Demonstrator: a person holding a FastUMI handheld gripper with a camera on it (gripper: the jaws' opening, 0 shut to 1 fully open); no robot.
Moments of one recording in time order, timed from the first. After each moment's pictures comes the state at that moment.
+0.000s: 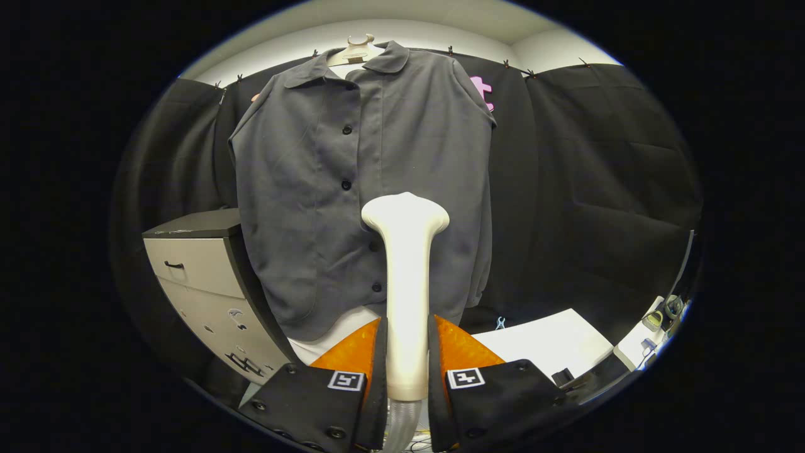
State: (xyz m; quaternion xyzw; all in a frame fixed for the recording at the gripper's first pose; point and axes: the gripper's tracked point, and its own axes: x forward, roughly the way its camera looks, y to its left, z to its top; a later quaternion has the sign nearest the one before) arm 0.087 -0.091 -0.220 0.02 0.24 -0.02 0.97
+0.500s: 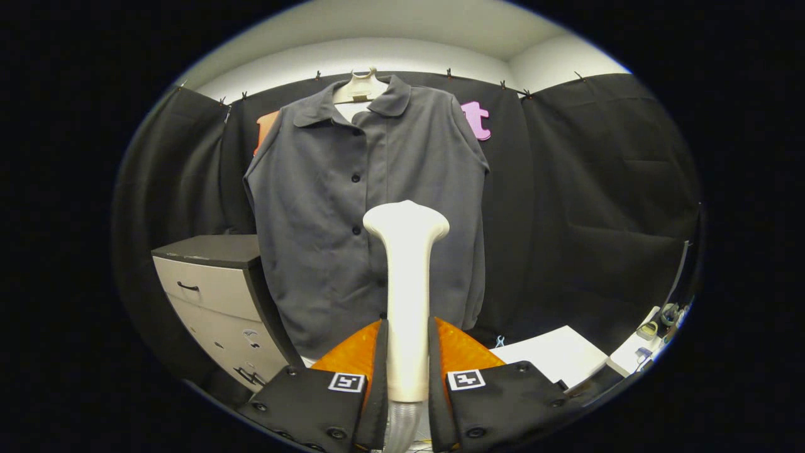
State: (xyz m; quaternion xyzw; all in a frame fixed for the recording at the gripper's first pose) arm 0.072 -0.083 -0.146 0.02 0.18 -0.02 0.98
